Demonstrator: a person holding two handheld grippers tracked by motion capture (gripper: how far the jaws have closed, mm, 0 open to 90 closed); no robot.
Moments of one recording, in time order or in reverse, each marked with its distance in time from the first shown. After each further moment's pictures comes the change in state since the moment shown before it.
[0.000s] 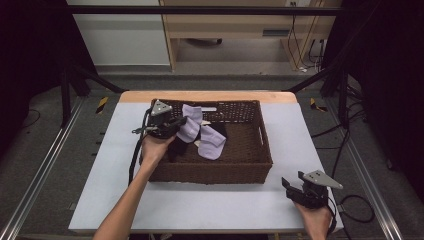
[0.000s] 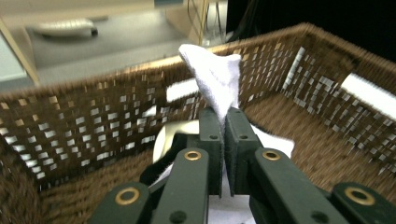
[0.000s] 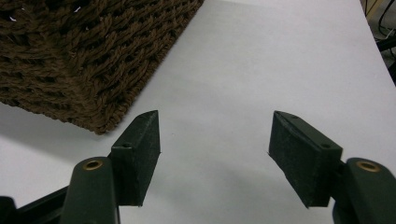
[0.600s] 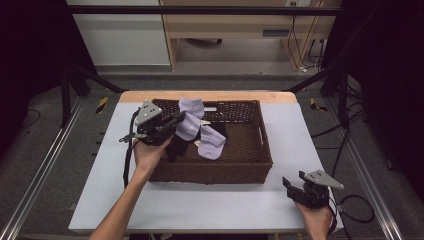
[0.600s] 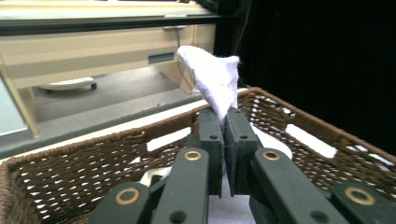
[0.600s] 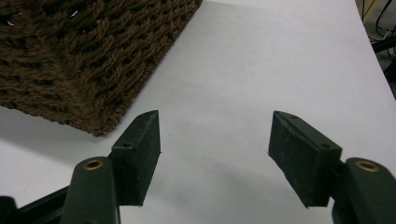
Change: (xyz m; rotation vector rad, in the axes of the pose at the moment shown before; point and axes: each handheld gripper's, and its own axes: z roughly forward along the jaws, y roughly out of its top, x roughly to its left) left arm -0.035 0.021 -0.065 -0.188 -0.035 0.042; right arm -0.001 0.001 -0.001 -0.003 -0.001 0.011
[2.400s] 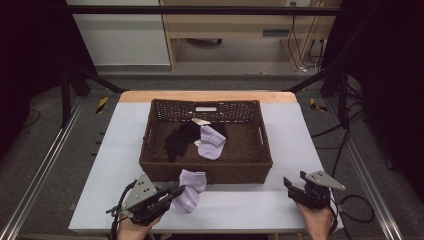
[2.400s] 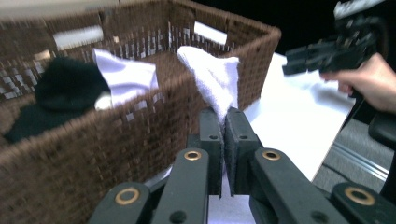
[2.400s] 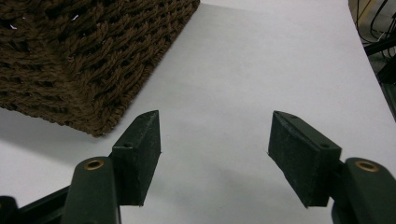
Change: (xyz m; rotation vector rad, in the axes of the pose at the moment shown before) left arm -0.072 -0.105 -0.095 0.181 -0.188 0.035; right arm 0.000 0.000 -0.003 -0.009 -0.014 -0.005
